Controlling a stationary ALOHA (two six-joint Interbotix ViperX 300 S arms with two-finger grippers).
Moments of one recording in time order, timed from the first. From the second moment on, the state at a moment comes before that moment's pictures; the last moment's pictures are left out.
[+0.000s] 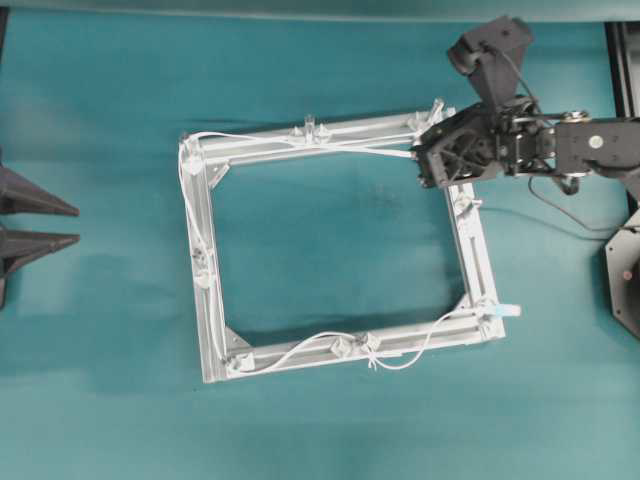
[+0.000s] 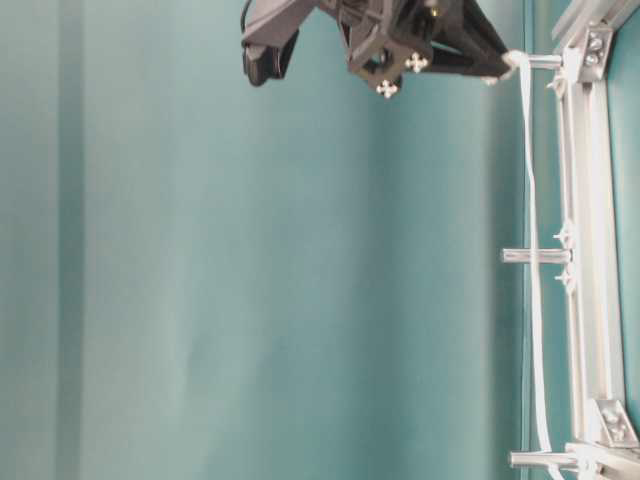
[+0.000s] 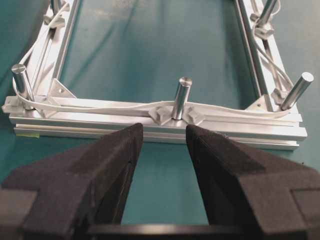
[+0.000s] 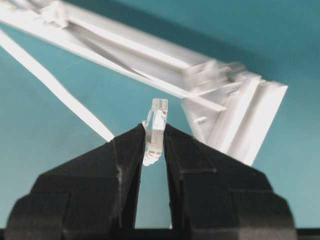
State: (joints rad) left arm 0.12 -1.28 1.43 -0.07 0.17 -0.04; right arm -0.31 -0.20 0.79 -0.64 0.44 1.29
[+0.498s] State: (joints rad) left arm 0.12 -1.28 1.43 -0.07 0.17 -0.04; right arm -0.35 -0.24 0.79 -0.77 0.60 1.22
